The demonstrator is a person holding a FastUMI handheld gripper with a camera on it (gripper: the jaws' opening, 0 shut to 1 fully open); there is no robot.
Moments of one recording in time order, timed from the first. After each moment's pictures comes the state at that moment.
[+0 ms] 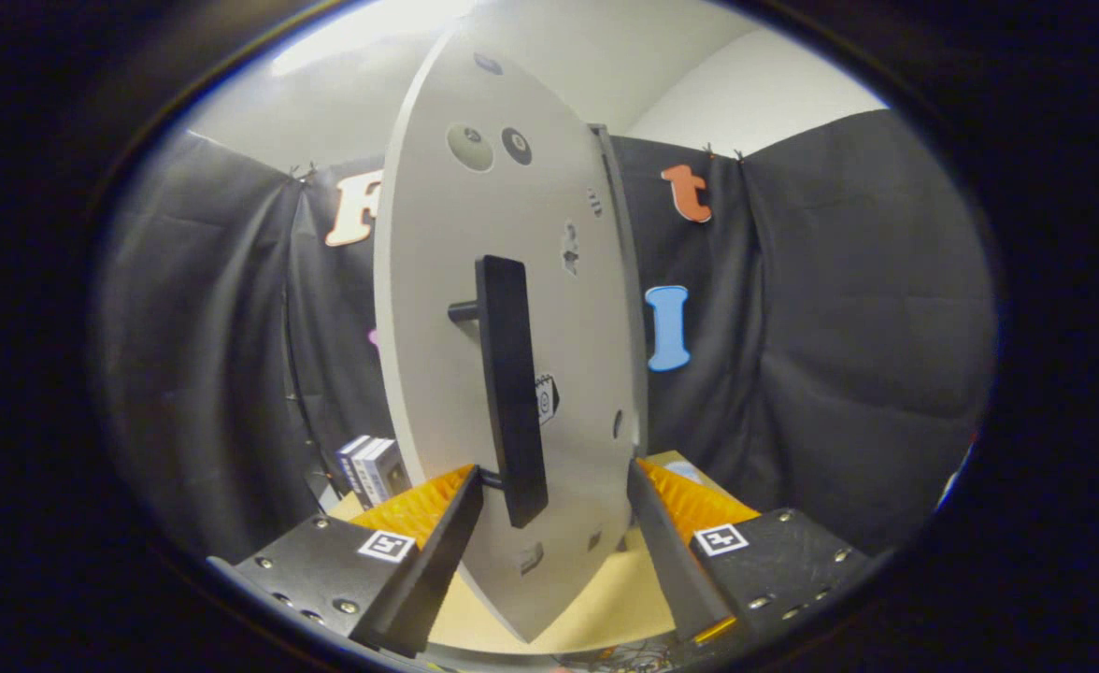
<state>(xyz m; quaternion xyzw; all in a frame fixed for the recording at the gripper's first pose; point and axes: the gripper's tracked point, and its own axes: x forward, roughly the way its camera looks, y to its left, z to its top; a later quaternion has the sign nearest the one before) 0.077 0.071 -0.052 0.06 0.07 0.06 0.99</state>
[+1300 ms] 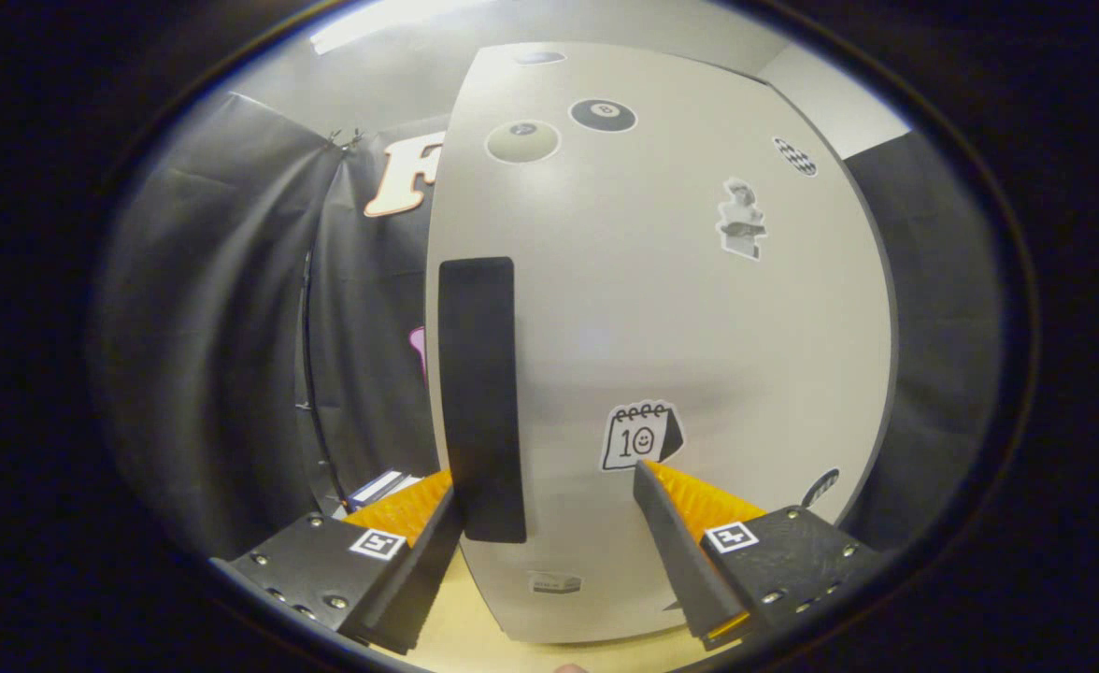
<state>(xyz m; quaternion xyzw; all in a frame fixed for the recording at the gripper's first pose) 0.262 0.252 -0.053 0.03 0.04 0.11 0.99</state>
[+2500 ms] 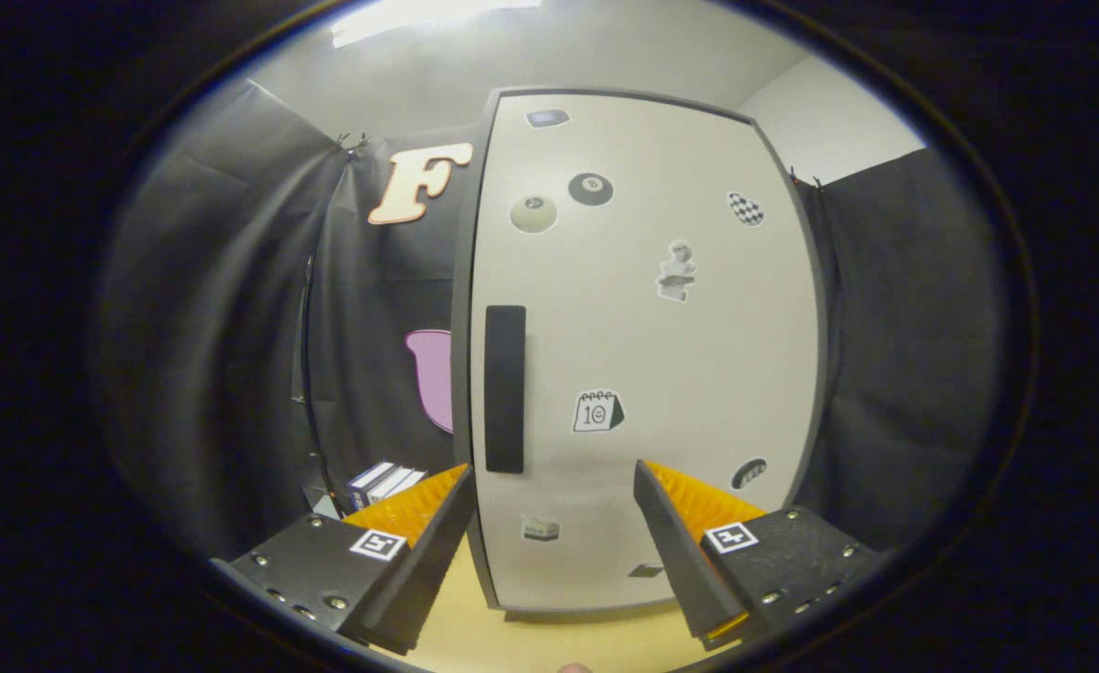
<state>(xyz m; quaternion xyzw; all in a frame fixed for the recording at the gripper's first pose) 0.163 0.219 -0.038 0.00 0.02 0.07 1.00</state>
